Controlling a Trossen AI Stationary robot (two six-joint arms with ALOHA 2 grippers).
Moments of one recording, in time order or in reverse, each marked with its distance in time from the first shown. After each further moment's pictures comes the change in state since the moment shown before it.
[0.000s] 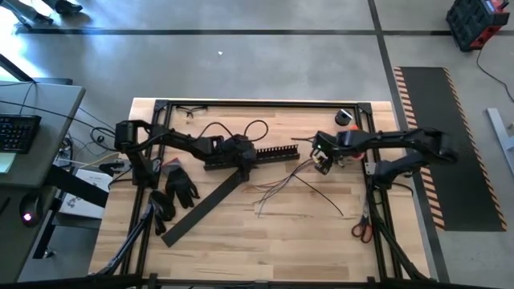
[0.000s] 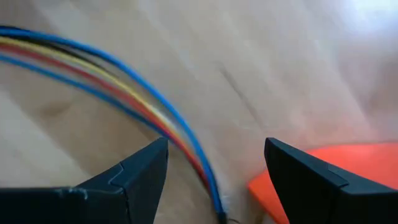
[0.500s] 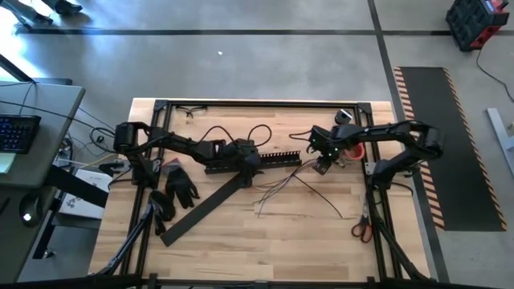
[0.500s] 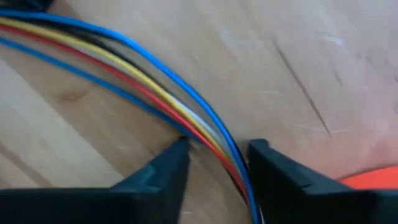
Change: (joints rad) left arm -0.064 0.000 0.042 0.044 0.011 0.010; right arm -0.111 0.191 0.030 0.008 -0.225 -0.087
